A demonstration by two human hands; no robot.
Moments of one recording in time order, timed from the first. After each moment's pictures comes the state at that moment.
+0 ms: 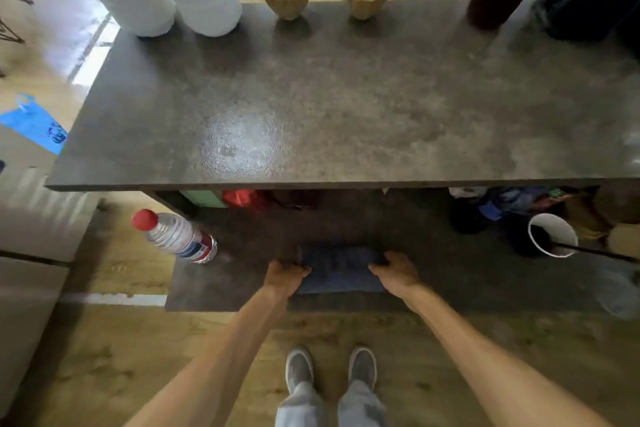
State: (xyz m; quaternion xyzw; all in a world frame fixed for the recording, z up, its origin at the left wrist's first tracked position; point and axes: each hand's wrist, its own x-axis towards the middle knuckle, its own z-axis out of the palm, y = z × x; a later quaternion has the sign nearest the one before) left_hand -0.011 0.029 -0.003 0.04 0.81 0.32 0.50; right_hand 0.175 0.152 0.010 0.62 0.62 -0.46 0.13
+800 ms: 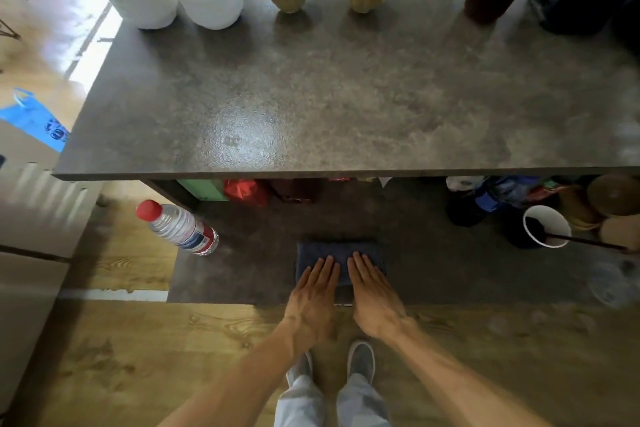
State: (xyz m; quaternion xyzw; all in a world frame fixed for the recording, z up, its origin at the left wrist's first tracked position) left_hand 0.048 -0.010 -0.014 0.62 0.75 -0.02 0.23; right_hand 0.183 0.076 -0.017 0.38 0.89 -0.21 0.15
